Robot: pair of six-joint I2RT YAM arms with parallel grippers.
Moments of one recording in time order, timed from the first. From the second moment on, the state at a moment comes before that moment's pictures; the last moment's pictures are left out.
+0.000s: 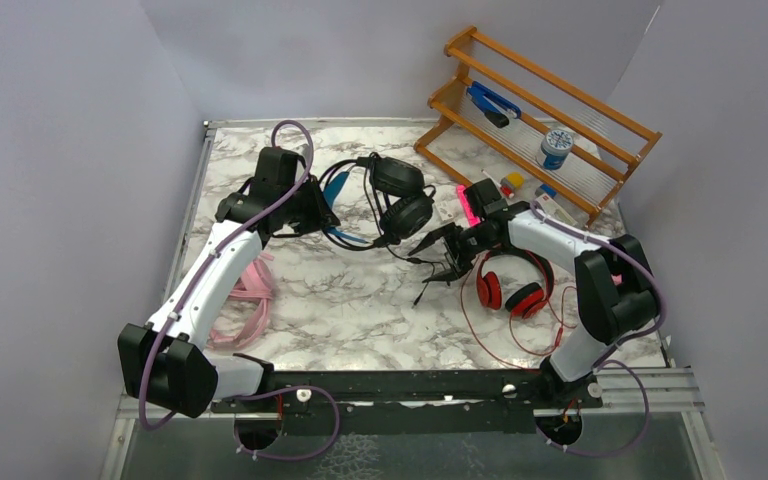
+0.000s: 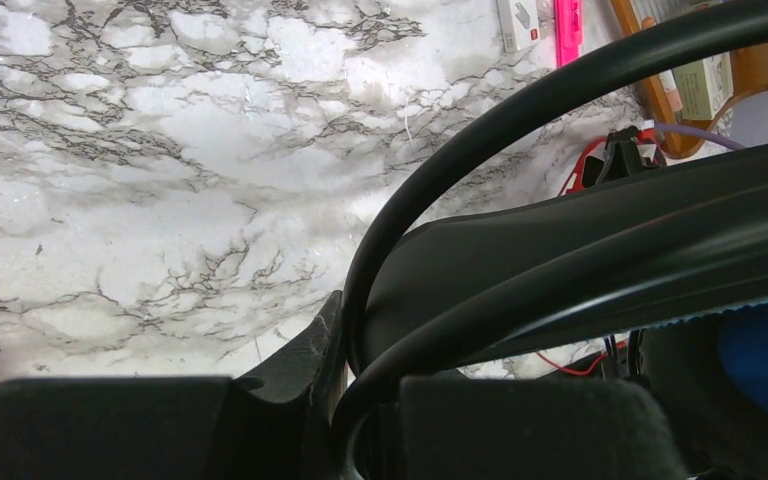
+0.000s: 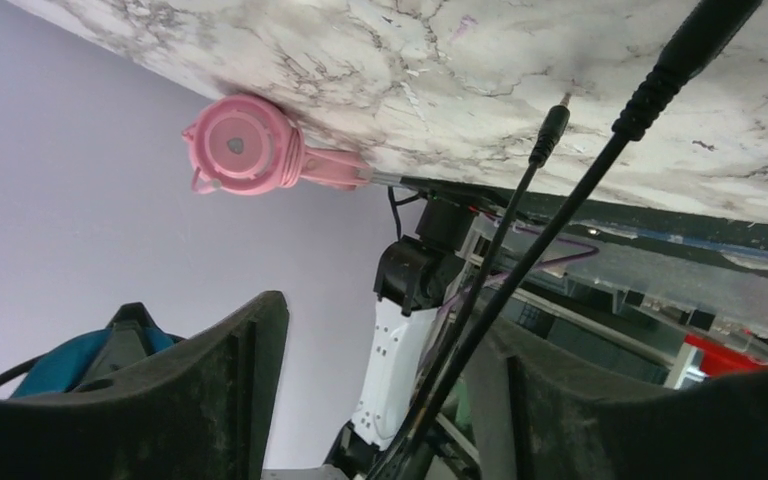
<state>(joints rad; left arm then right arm) -0.30 1.28 1.19 -0.70 0.27 -0.56 0.43 1.66 1.03 -0.57 -0.75 1.46</state>
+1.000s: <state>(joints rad) -0.35 1.24 0.91 -0.68 0.21 -0.42 0.46 1.91 1.05 0.35 -0.79 0.88</state>
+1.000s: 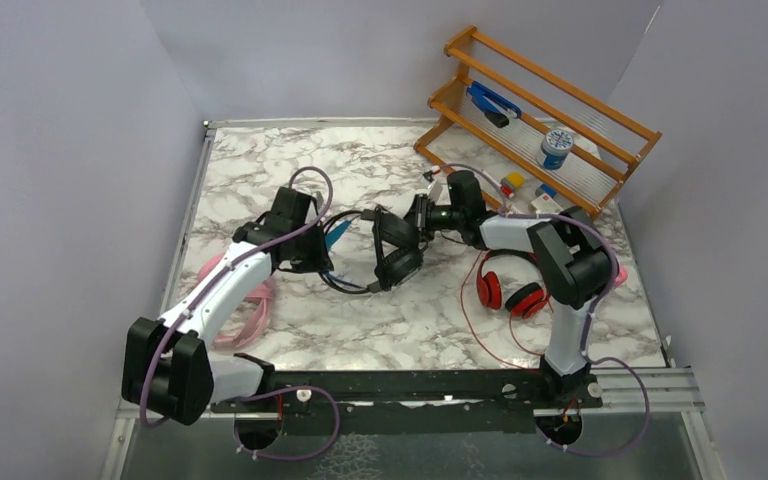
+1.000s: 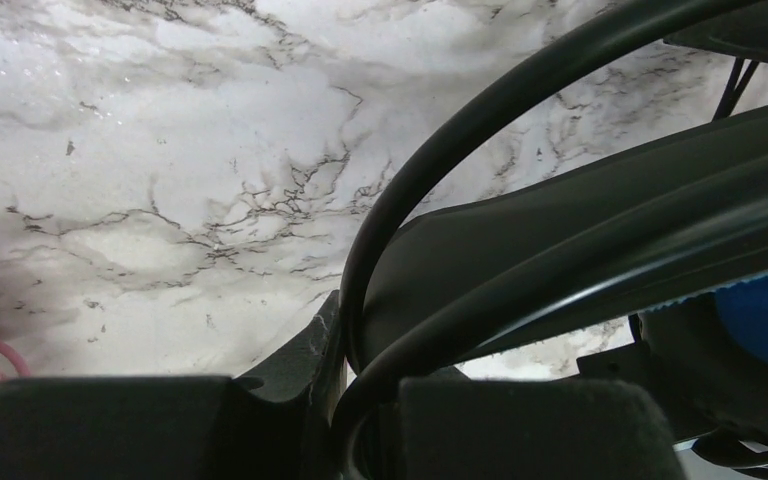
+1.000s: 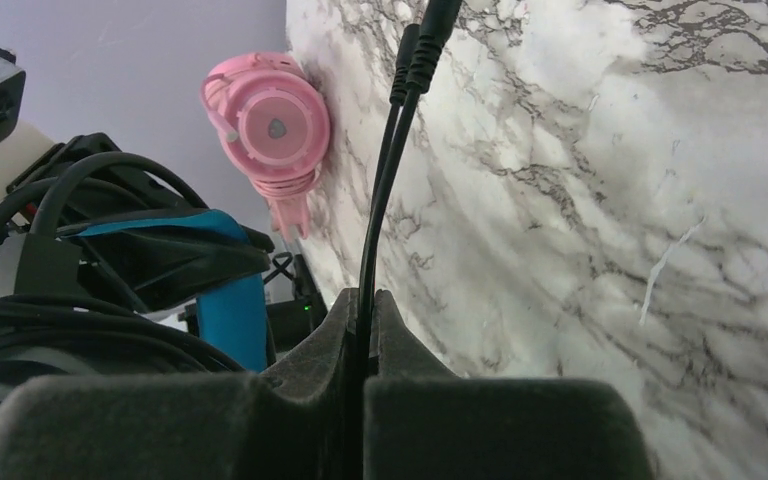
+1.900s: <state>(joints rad) -0.45 1.50 0.81 -0.67 0.11 -0.54 0.48 2.12 1.07 0.46 -0.77 0.68</state>
